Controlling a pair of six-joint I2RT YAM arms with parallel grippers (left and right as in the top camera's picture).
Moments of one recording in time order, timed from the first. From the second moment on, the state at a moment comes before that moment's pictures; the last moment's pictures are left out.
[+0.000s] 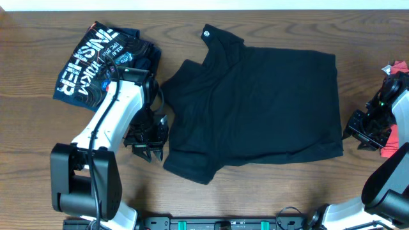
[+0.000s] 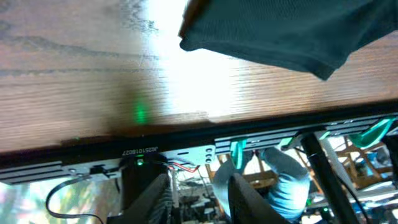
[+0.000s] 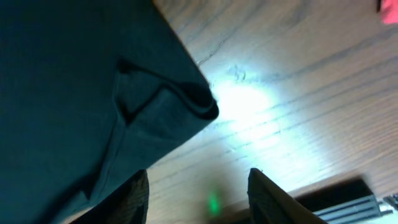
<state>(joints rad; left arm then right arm) -0.18 1.73 1.27 -1.59 0.23 -0.07 -0.46 1.73 1.26 -1.25 0.00 0.20</state>
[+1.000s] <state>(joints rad) -0.18 1.78 1.26 -0.86 0.15 -0.07 -0.32 1.96 1.21 -0.52 -0.10 0.31</state>
